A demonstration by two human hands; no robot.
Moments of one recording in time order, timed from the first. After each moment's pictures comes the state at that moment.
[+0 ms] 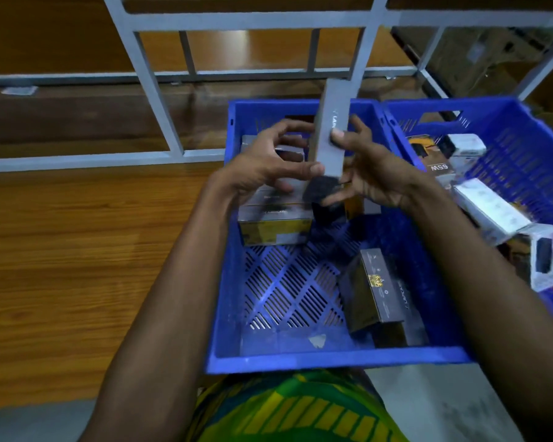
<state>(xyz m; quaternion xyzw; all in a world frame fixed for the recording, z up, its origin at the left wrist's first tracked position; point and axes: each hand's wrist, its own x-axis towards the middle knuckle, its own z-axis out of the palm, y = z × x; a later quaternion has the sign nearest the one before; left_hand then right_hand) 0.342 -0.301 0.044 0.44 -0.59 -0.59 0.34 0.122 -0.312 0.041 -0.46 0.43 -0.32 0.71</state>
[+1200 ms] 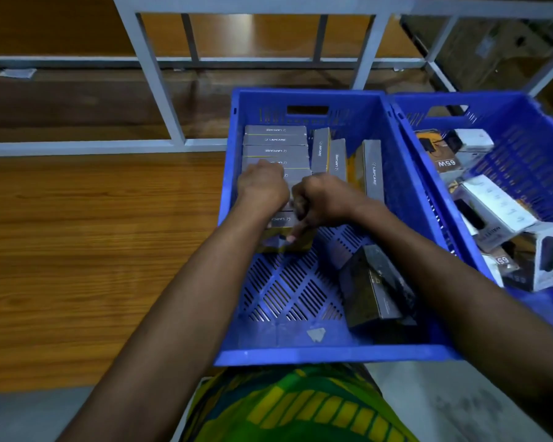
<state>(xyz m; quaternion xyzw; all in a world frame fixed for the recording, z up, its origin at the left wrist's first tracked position) 0.315 -0.294 0.014 0.72 -0.68 -0.15 -0.03 0.172 -0.311 -0.013 -0.86 0.47 0.03 0.18</state>
